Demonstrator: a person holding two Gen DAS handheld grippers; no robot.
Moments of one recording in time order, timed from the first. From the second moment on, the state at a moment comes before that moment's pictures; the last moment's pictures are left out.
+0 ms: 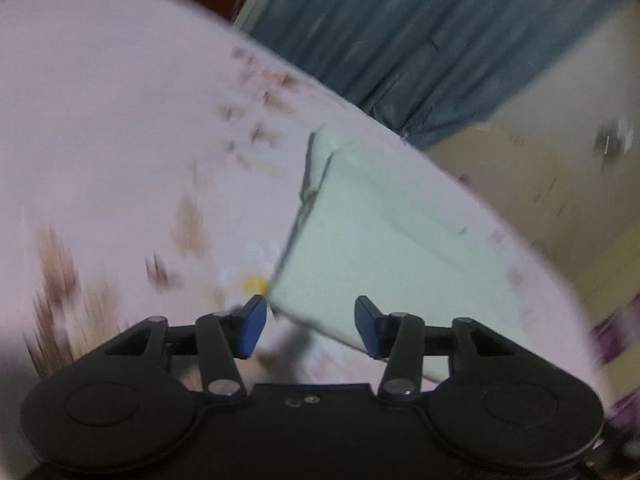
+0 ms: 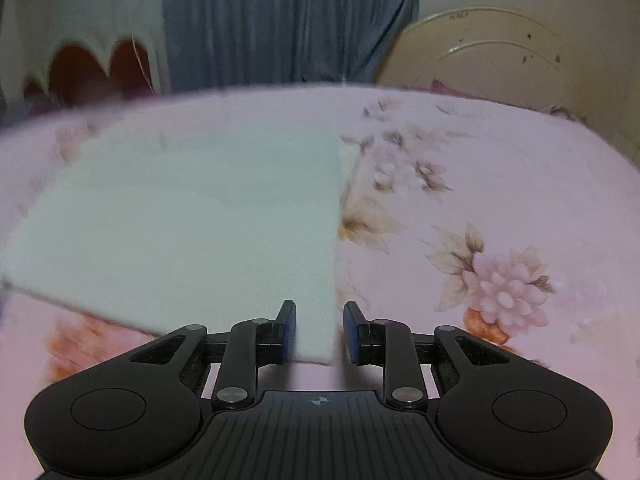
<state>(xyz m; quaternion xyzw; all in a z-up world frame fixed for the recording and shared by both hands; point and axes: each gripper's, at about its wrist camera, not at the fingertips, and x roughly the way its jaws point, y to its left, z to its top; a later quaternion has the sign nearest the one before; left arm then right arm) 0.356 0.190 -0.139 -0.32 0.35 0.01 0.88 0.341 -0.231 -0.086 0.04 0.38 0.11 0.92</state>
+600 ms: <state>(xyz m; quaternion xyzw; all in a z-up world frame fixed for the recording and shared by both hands) 0.396 0.178 -0.205 -0.50 0.28 -0.01 0.82 0.441 -0.114 -0.078 0.04 0.37 0.21 0.90</state>
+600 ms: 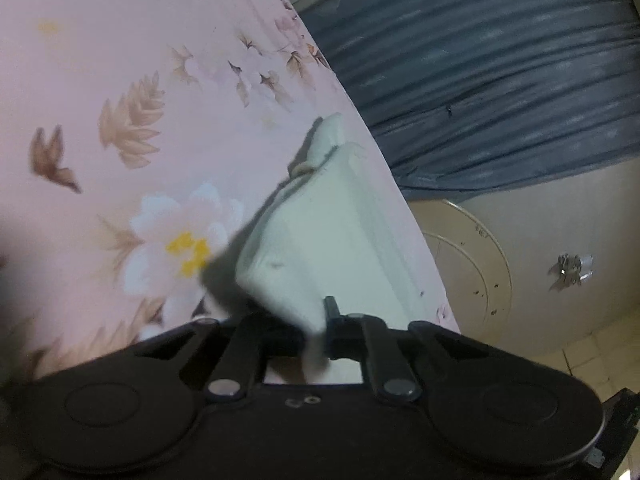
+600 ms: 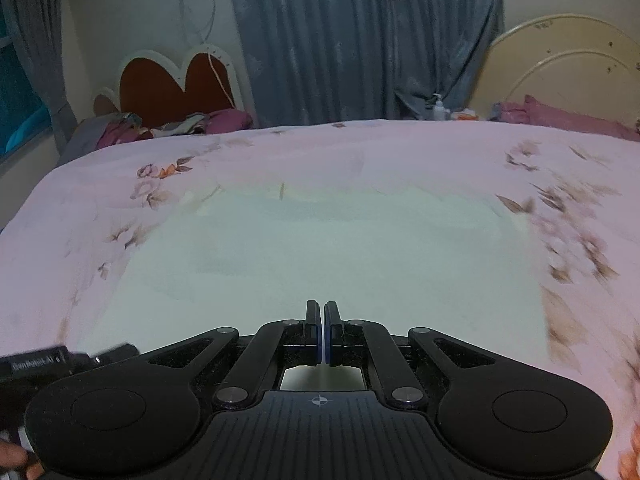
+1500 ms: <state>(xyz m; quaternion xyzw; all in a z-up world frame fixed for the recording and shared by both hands) 0.449 0.059 -0.083 -0.23 0.29 -0.06 0.93 0.472 -0.210 -0.086 0.16 0.33 0.24 0.90</state>
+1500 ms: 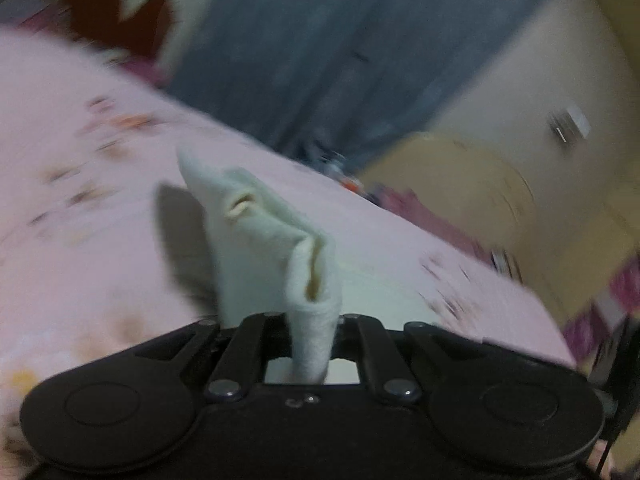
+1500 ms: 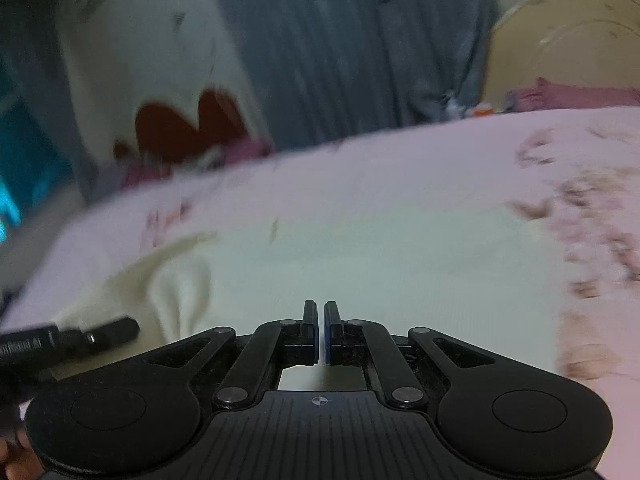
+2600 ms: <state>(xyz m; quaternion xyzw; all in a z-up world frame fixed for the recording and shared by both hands) 0.525 0.004 -0.118 -0.07 0.41 -0.14 0.90 0.502 -0.289 -0.114 0.19 0.43 0.21 0.86</state>
